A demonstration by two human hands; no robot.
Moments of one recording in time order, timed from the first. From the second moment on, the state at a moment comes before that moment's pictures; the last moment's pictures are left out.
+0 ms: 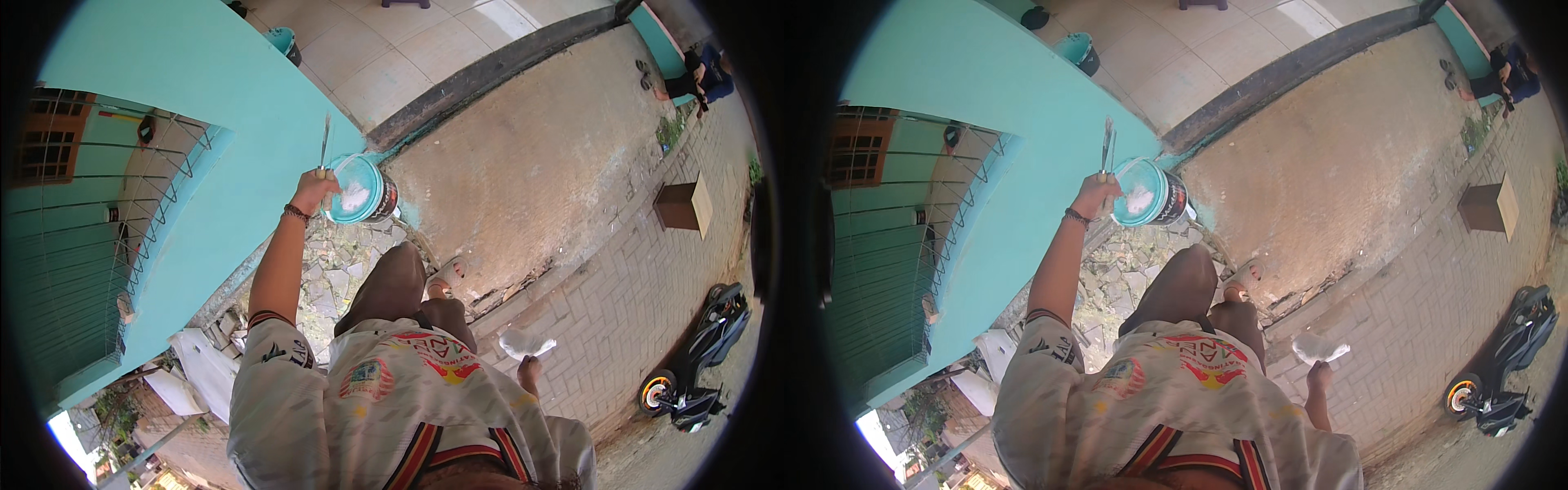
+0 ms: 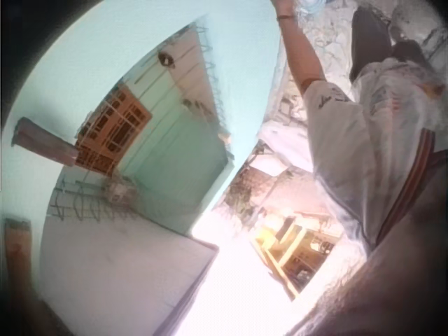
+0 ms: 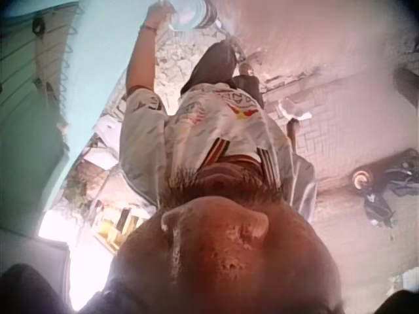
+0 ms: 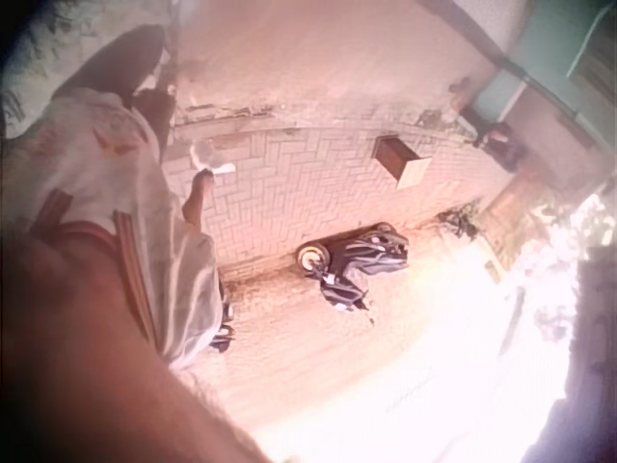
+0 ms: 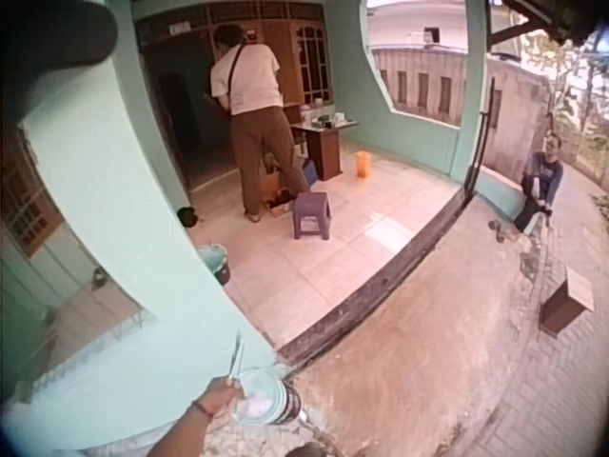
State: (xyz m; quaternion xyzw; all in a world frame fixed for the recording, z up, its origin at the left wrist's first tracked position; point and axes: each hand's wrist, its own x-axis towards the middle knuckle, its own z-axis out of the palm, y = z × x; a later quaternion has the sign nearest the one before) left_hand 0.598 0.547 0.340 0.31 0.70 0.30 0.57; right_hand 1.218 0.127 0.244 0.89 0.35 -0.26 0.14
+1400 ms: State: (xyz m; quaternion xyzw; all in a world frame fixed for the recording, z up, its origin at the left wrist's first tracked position) left_hand 0.528 1.039 0.063 0.09 0.75 0.45 0.47; right_hand 0.807 1.176 -0.023 0.34 0.83 -0.37 0.23
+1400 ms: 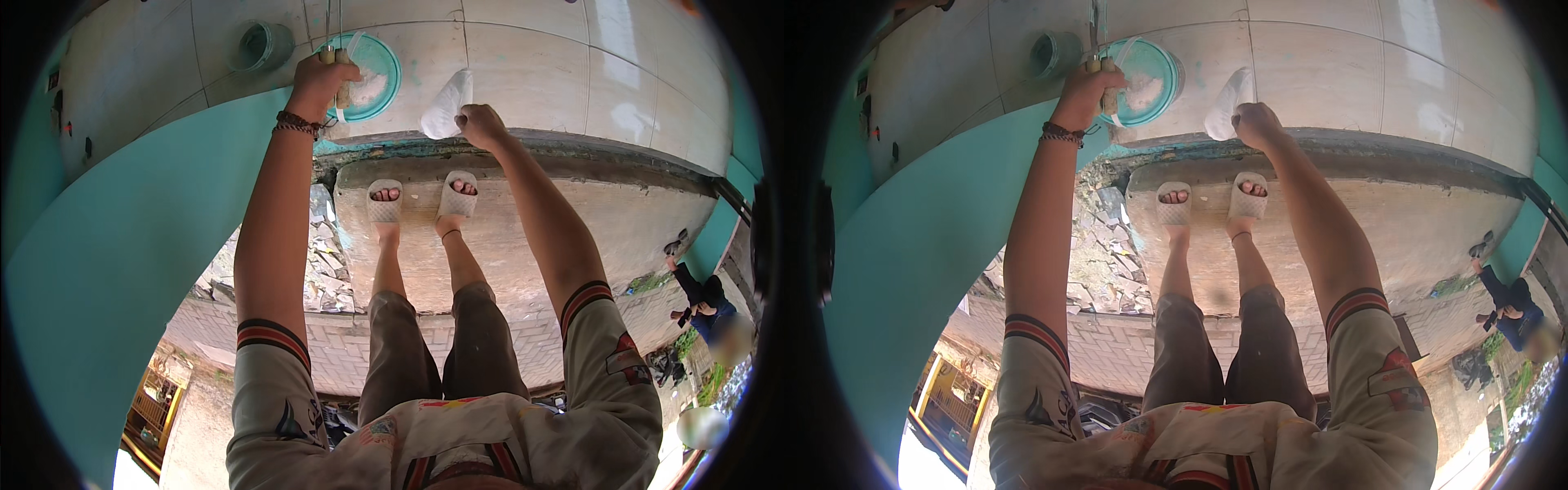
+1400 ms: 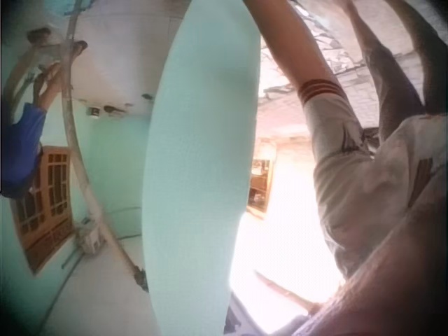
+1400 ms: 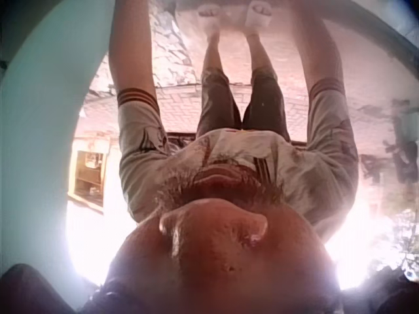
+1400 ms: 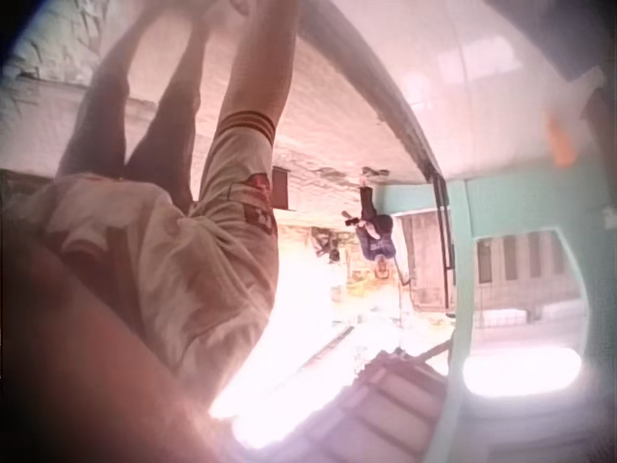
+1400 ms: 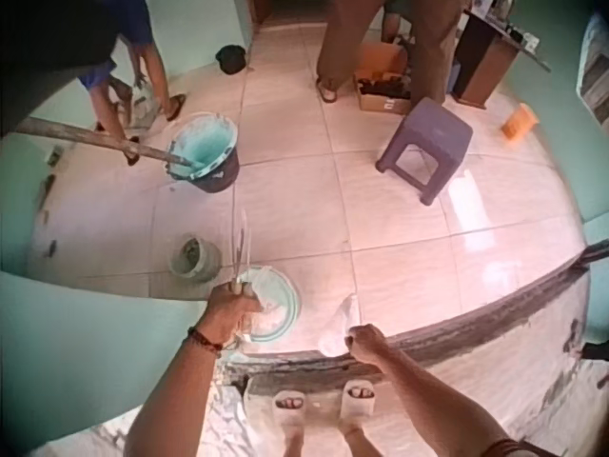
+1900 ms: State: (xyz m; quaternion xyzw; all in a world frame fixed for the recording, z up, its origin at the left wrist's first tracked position) left_hand 0.584 0.966 0.083 0.12 0.88 0.42 0.20; right_hand 0.769 1.264 -0.112 0.44 0.82 -0.25 0.26
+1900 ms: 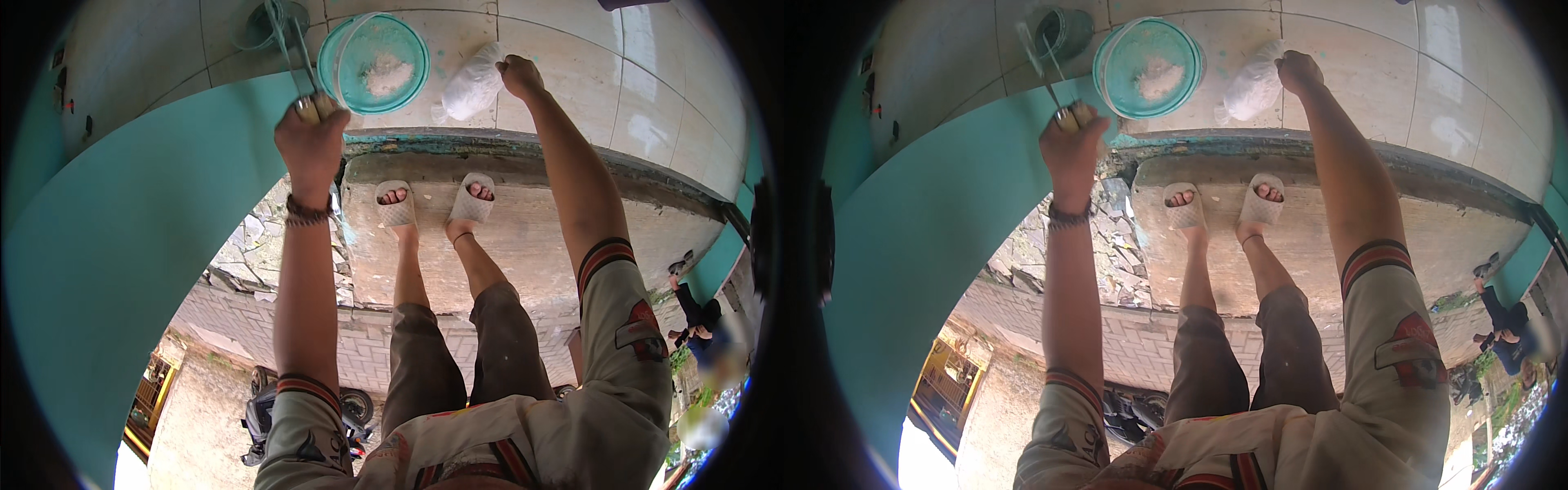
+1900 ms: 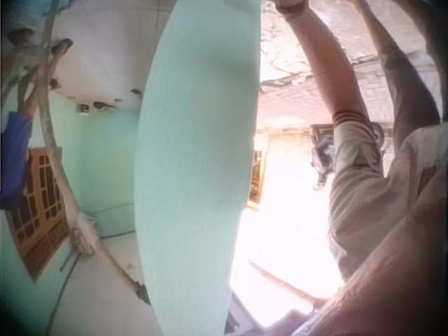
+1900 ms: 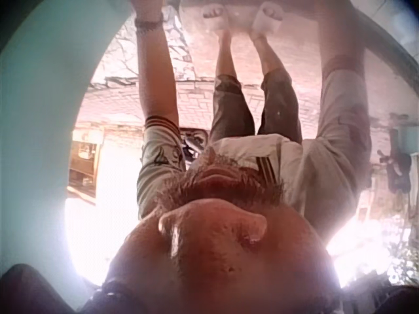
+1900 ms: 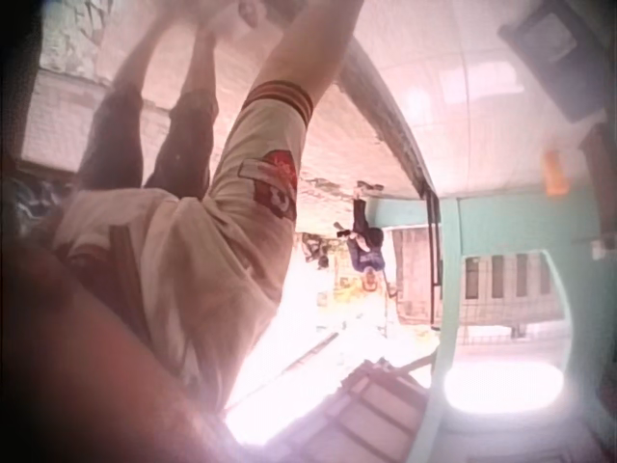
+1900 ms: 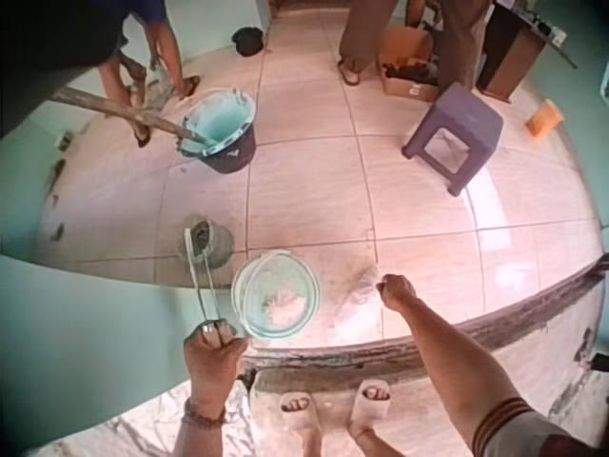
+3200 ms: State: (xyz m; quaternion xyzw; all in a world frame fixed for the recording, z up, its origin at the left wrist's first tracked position) left_hand 0.956 0.161 0.347 -0.40 0.60 0.68 -0.13; right_hand 0.893 0.236 0.372 -0.14 0.75 -0.49 0.41
